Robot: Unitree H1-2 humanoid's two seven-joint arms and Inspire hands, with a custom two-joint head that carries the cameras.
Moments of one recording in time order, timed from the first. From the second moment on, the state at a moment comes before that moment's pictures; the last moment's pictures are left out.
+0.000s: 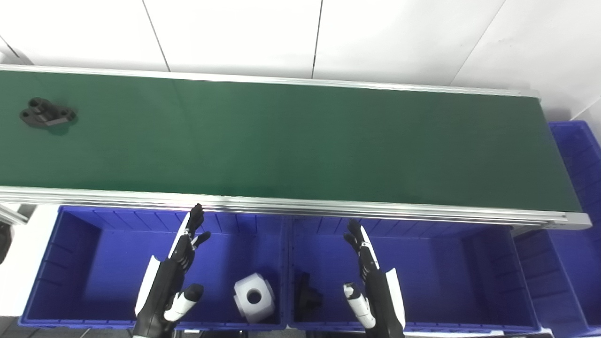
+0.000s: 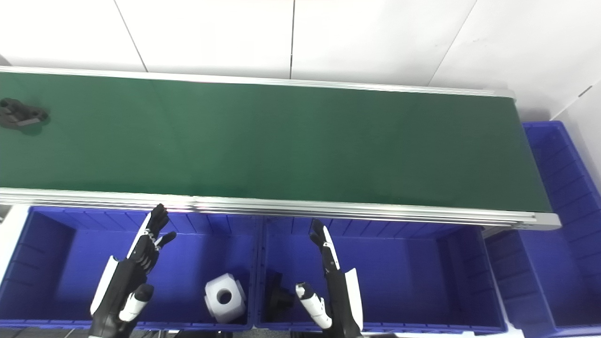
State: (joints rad) left arm 0.55 0.13 -0.19 -0.11 0.06 -0.43 -0.15; right arm 0.68 0.05 0.34 -0.11 -0.32 -0.41 -0.22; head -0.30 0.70
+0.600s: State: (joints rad) left arm 0.55 0.12 -0.20 -0.11 0.05 -0.43 -0.13; right arm 0.64 0.05 0.34 -0.08 -0.39 -0.41 -0.23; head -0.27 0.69
